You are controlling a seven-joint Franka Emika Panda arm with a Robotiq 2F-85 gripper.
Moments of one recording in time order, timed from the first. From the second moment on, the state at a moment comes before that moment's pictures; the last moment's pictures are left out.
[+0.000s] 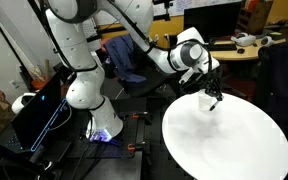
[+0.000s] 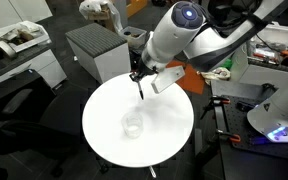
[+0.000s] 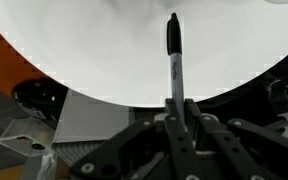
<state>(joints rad) 0.02 0.10 0.01 -2.35 -0.94 2.77 1.48</state>
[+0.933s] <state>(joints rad) -0.04 0.24 0.11 -2.34 -0.21 2.89 0.81</state>
